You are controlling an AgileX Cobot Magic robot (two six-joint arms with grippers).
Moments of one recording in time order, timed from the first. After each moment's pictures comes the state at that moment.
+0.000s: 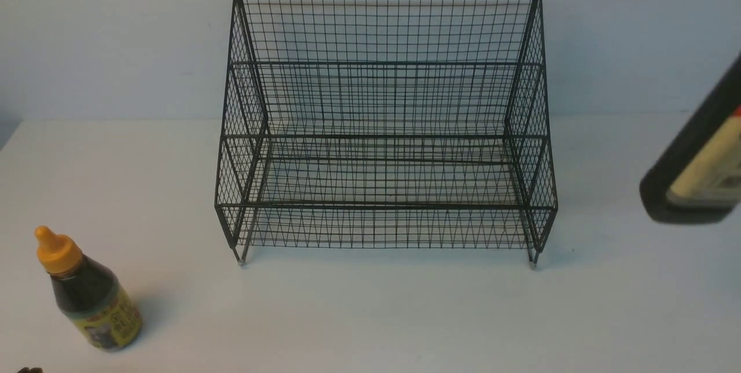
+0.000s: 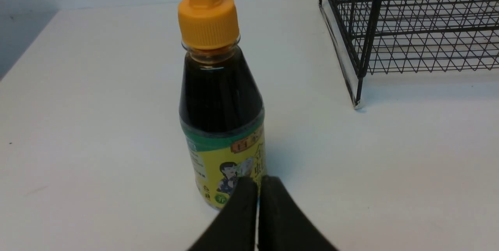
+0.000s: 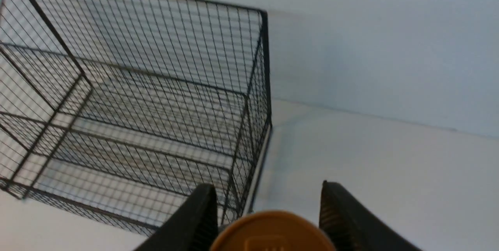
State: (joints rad) right arm -0.04 1.14 -1.50 0.39 1.13 -0.30; left arm -0.09 -0.01 0.03 0.12 0.38 -0.13
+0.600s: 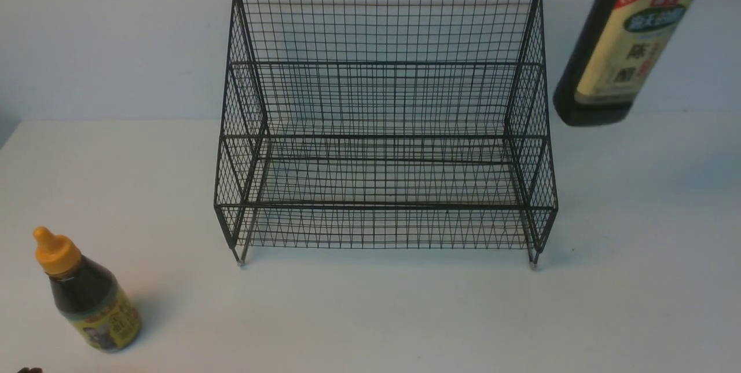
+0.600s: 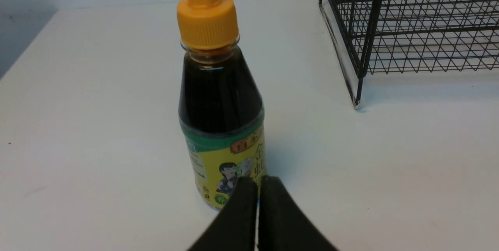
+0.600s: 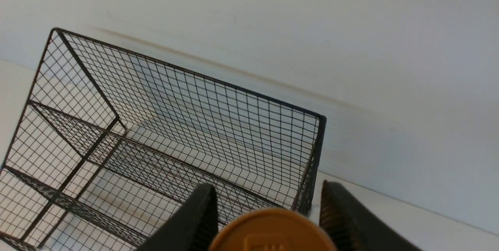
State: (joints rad) right arm 0.15 1.57 -1.96 0.31 1.15 -0.24; left arm -0.09 -0.01 0.03 0.12 0.38 -0.13
